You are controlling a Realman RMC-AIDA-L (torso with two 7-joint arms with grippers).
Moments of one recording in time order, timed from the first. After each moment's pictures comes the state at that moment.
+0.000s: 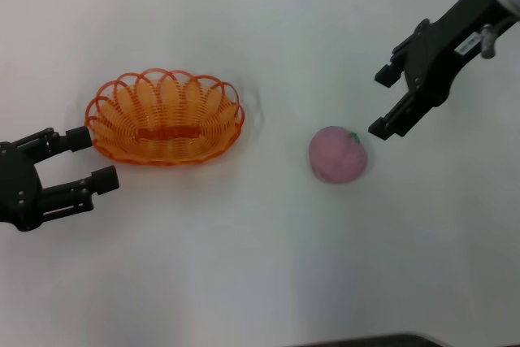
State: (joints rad) left arm -0.24 -2.17 0.55 0.96 1.99 1.89 -1.51; right arm 0.80 2.06 -0.99 -1.22 -2.61 -1.94 2.05
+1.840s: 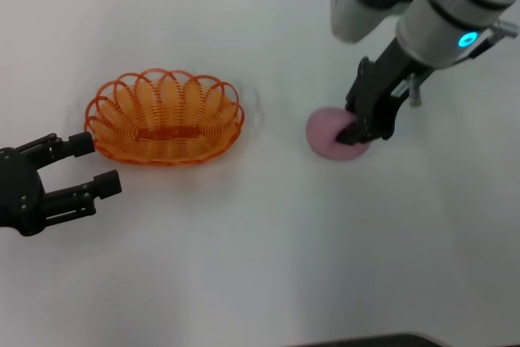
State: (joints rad) left arm -0.24 -2.17 0.56 0.95 2.00 1.89 -1.51; right arm 0.79 2.09 -1.32 -1.09 -2.60 -1.64 2.02
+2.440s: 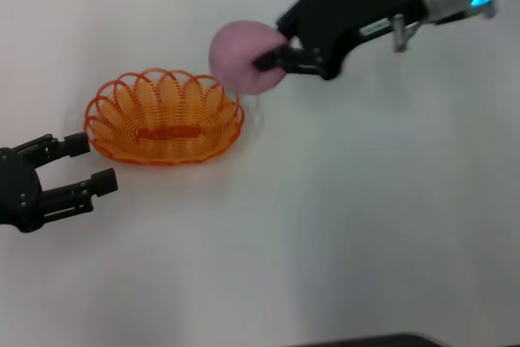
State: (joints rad) left arm -0.24 -2.17 0.55 0.95 2.02 1.86 -1.51; right arm 0.70 2.09 -1.00 -1.04 -2.12 -1.62 1.64
